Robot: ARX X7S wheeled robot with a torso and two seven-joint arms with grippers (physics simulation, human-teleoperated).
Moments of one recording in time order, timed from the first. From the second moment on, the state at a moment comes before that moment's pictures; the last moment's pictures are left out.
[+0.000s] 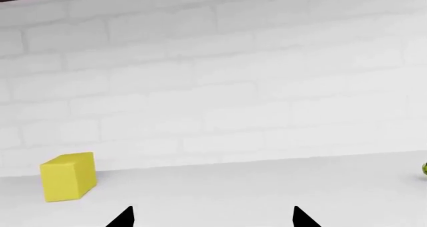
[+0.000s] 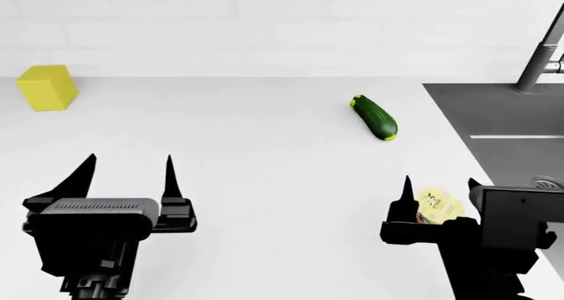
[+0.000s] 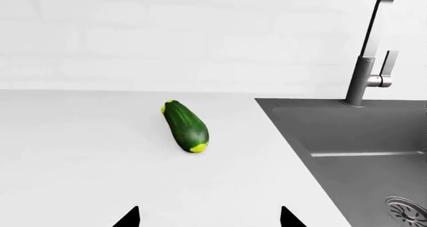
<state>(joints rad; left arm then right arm) -0.06 -0.40 0.10 0.75 -0.30 -0.51 -0.38 0.35 0.99 -0.57 -0.72 1.08 0.31 1.04</state>
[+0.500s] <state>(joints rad) -0.06 -0.41 0.10 0.75 -0.30 -0.51 -0.38 0.30 0.99 -0.57 -0.69 1.05 0.28 1.02</state>
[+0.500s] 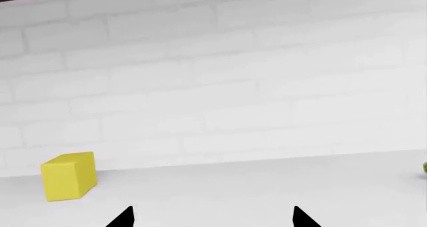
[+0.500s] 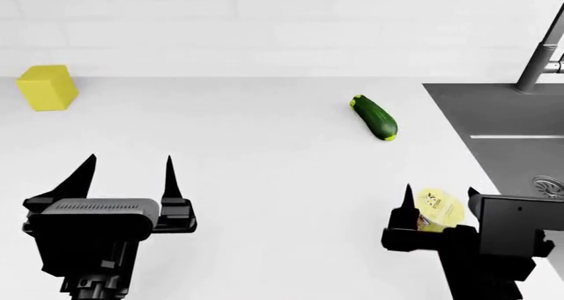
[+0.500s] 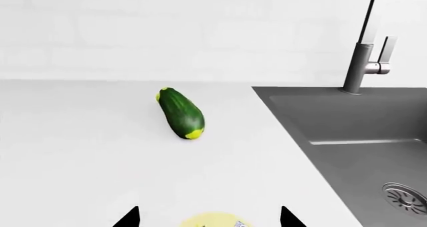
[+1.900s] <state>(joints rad) -0.06 -0.43 0.09 0.77 -0.33 -0.50 -0.41 0.67 0.99 -0.58 -0.87 1.34 0.55 1.17</state>
